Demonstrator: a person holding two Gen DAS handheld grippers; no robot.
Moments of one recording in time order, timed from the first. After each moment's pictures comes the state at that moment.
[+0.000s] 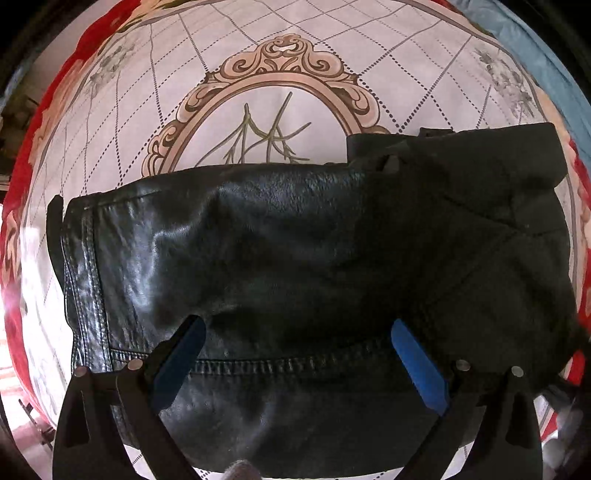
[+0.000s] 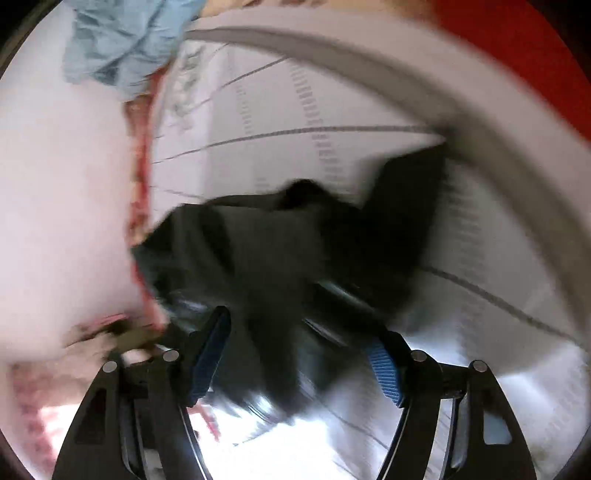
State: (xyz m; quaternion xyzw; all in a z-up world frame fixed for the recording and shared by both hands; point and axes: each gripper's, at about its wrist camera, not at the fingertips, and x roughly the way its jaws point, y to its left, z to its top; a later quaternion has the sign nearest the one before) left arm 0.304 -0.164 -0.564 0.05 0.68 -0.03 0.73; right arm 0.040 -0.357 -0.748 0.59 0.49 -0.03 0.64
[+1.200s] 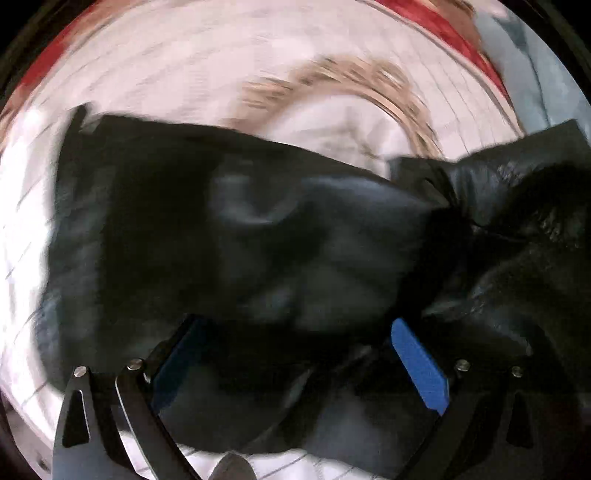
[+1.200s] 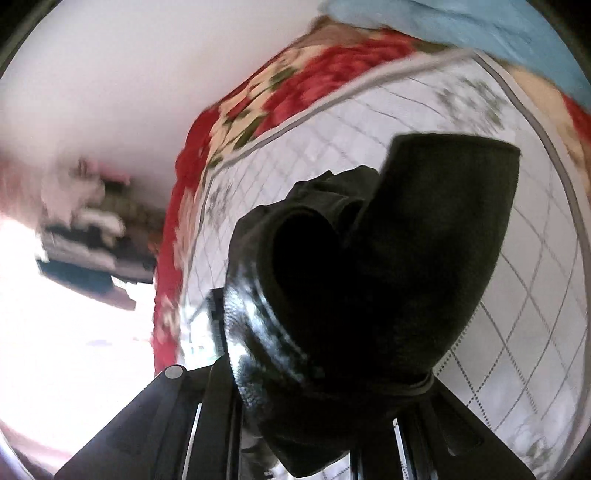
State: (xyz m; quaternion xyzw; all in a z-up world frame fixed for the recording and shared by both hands) left arm 0.295 -0.047 -0.548 -0.17 0.68 0.01 0.72; right arm 0.147 -0.172 -0.562 0.28 0.54 0.13 0.79
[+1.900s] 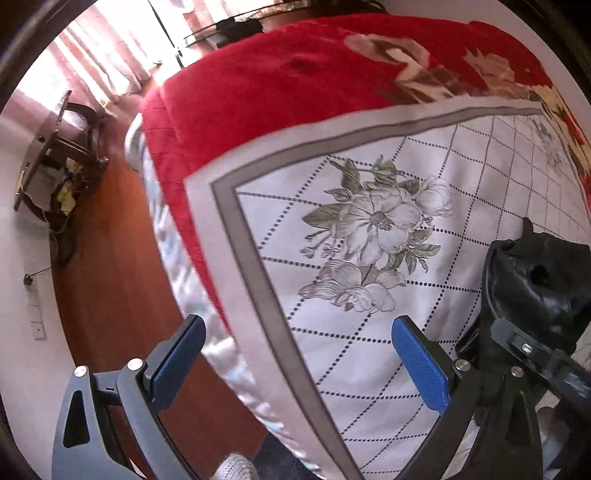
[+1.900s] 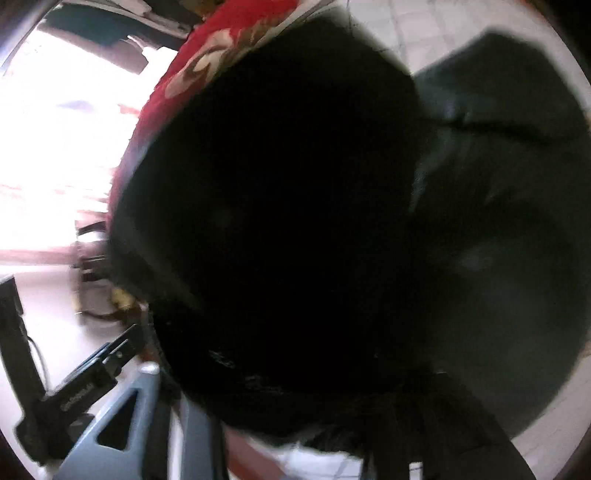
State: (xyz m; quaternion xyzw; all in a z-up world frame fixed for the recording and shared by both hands) left arm 0.050 0.214 -0.474 -0.28 0.60 0.36 0.66; right arm 0.092 0.191 -0.682 0.00 0.73 0.33 0.60
